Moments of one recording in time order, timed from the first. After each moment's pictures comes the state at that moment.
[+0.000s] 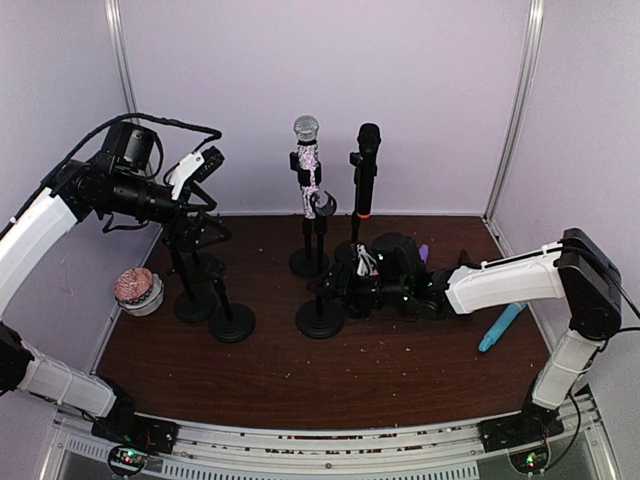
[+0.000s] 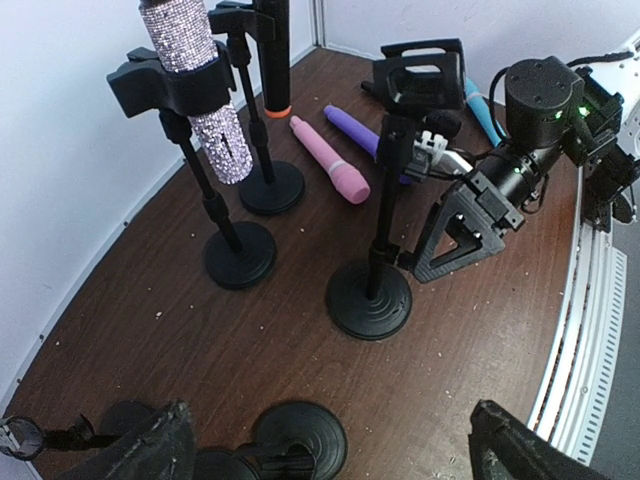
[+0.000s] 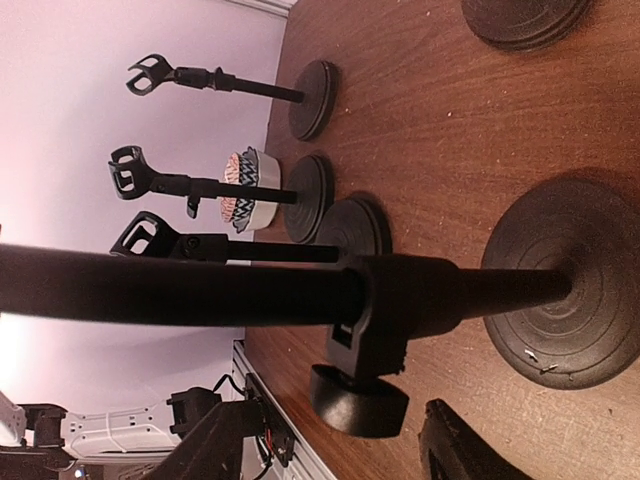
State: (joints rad) left arm -0.47 1.27 1.51 -0.93 0.45 0.39; right arm 0.89 1.71 0.98 0.32 -0.28 1.14
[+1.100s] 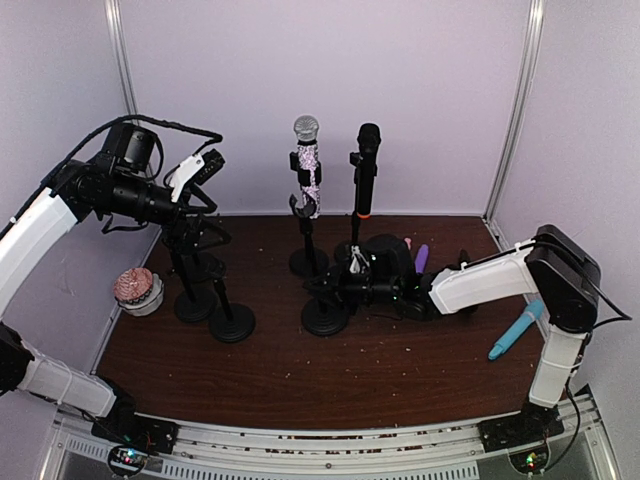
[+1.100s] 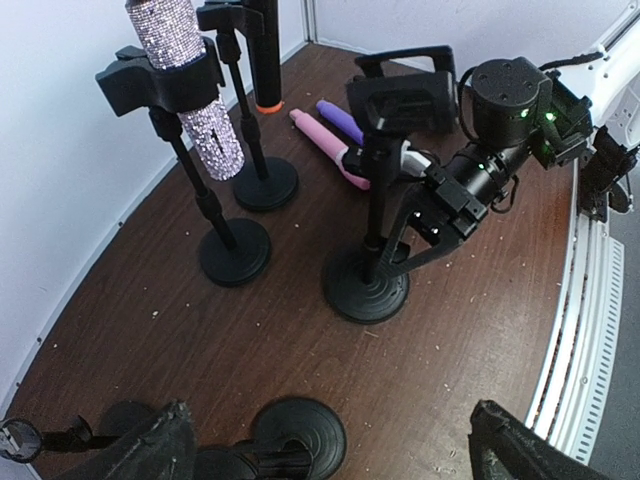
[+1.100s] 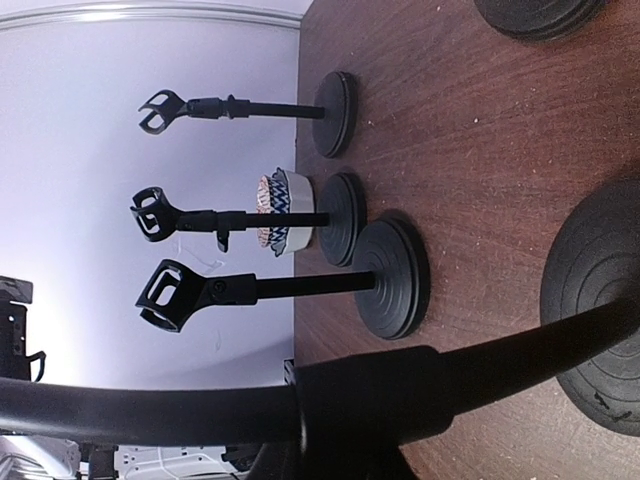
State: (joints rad) left arm -0.47 1.27 1.51 -0.94 0.46 0.42; right arm 0.86 1.84 1.02 0.50 -0.31 1.31
